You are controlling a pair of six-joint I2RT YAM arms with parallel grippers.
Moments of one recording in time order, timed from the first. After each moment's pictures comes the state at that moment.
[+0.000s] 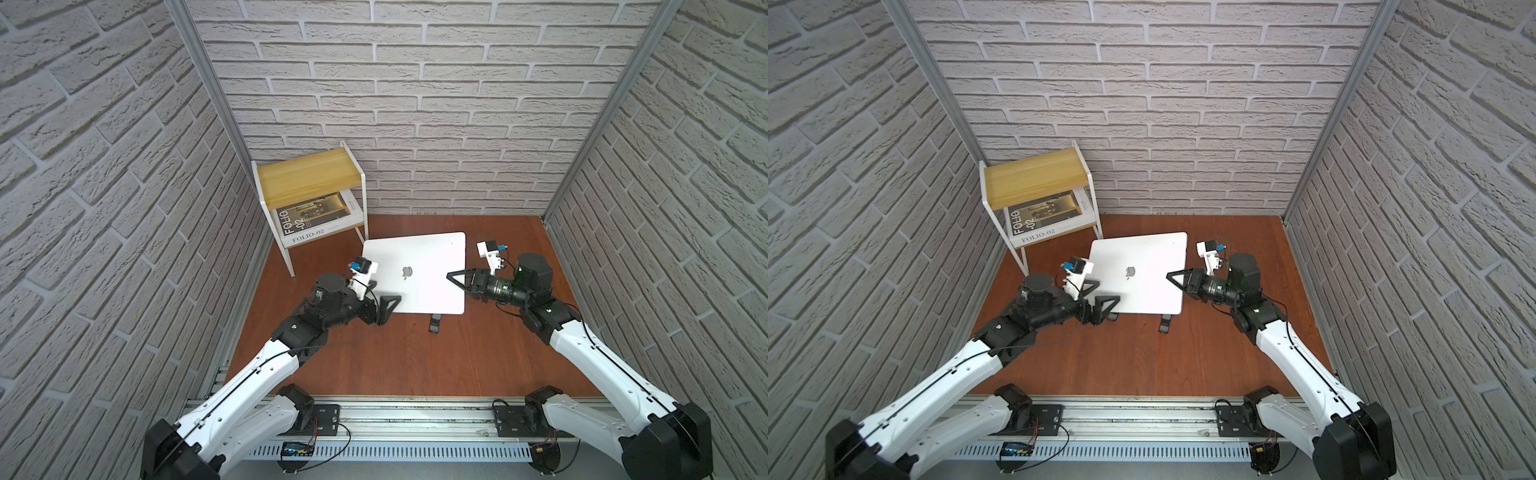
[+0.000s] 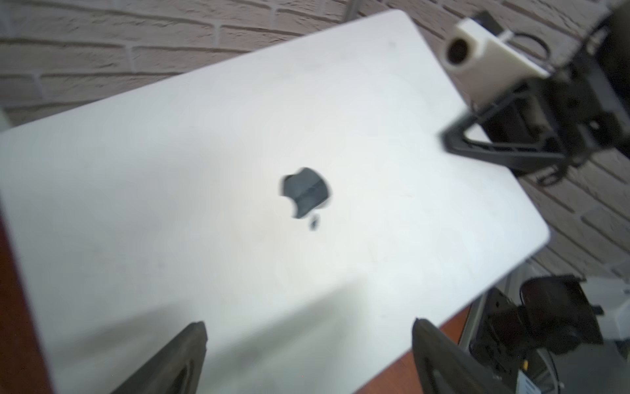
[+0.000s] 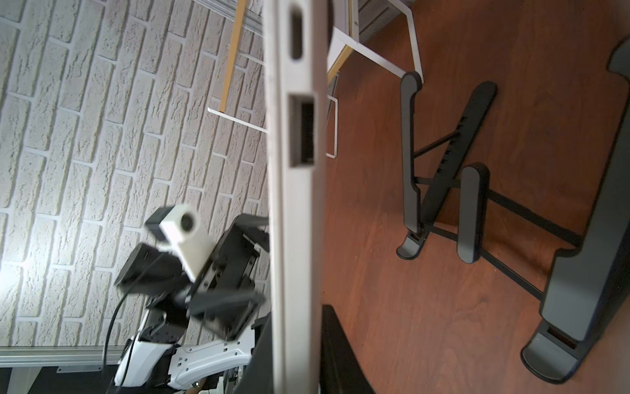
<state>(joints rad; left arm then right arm) -0.70 0.89 0.75 -0.19 0.24 -0.12 0.37 1.05 0.80 0.00 -0.74 0.98</state>
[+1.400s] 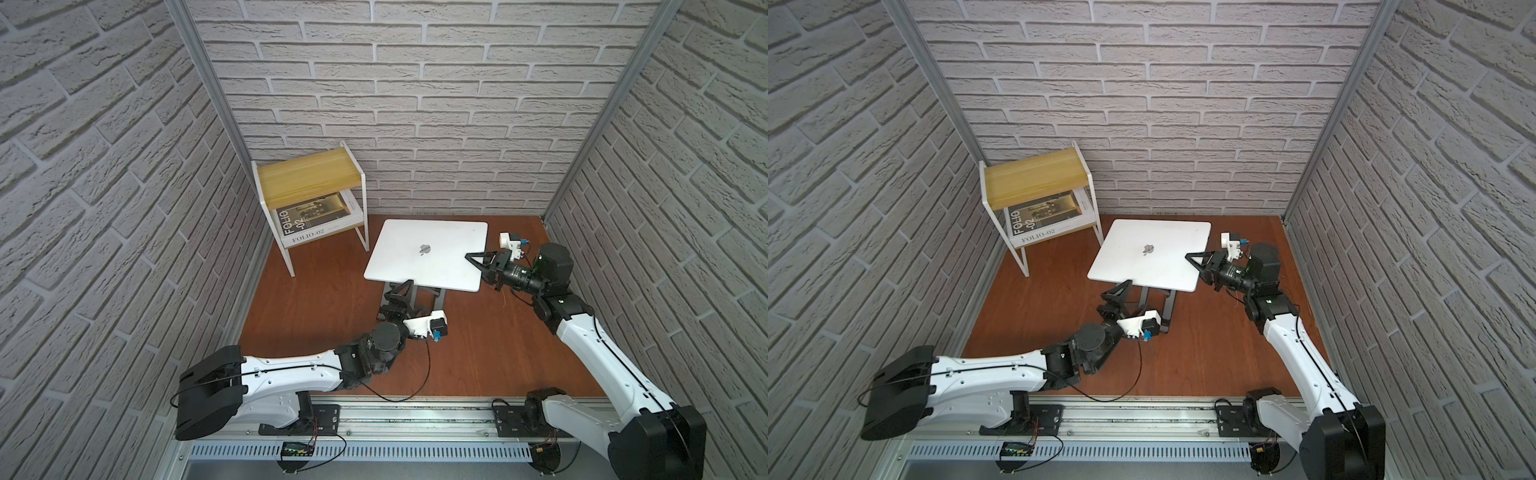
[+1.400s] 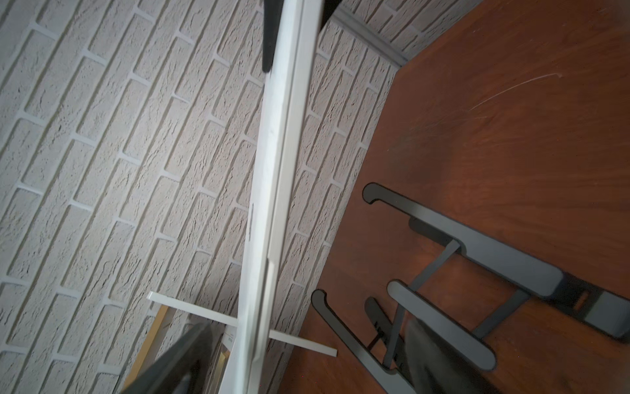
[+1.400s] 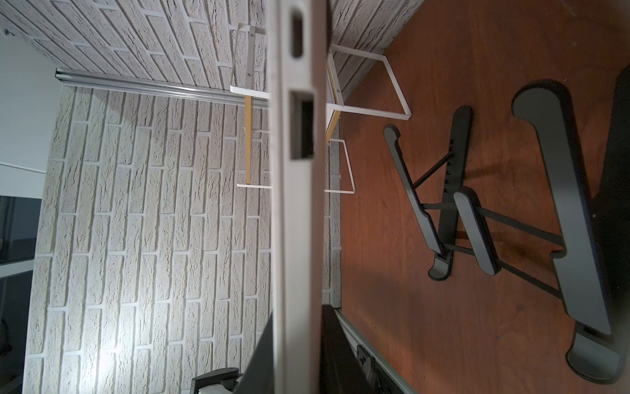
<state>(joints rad) -1.15 1.23 0.57 0.61 -0.71 1.04 0.19 1.07 0.82 0.05 -0.81 1.28</state>
